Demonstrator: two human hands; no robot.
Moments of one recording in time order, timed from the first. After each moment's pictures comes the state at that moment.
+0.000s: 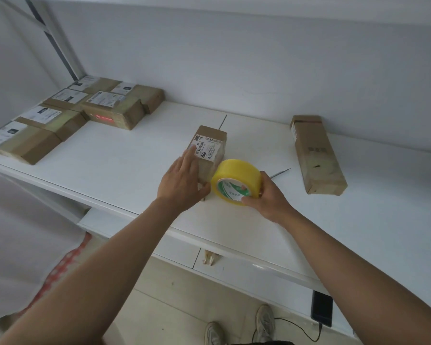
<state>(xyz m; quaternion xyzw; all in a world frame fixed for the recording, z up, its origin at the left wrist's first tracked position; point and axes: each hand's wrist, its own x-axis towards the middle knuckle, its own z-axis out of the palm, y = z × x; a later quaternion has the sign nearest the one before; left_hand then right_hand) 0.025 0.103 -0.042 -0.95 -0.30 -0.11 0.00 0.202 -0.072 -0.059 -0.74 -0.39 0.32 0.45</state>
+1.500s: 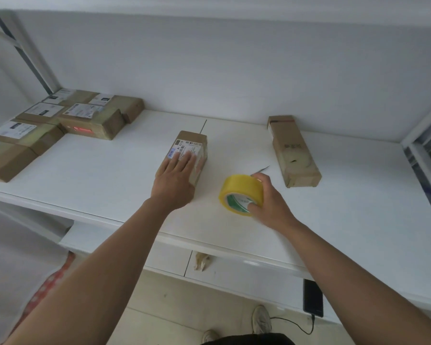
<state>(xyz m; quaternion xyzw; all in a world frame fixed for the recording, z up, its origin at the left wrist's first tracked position) 0.045 0.100 -0.045 -0.96 -0.26 -0.06 0.01 0.208 -0.122 -0.071 -0.81 -0.42 0.16 0.38</state>
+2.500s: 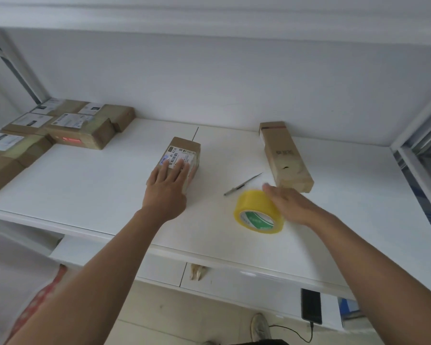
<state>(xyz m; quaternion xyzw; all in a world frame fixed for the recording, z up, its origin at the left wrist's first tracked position) 0.048 0.098 -0.044 -0.96 -0.28 -0.05 0.05 0.237 -0.153 0.002 -0.85 -0.37 0.30 0.24</state>
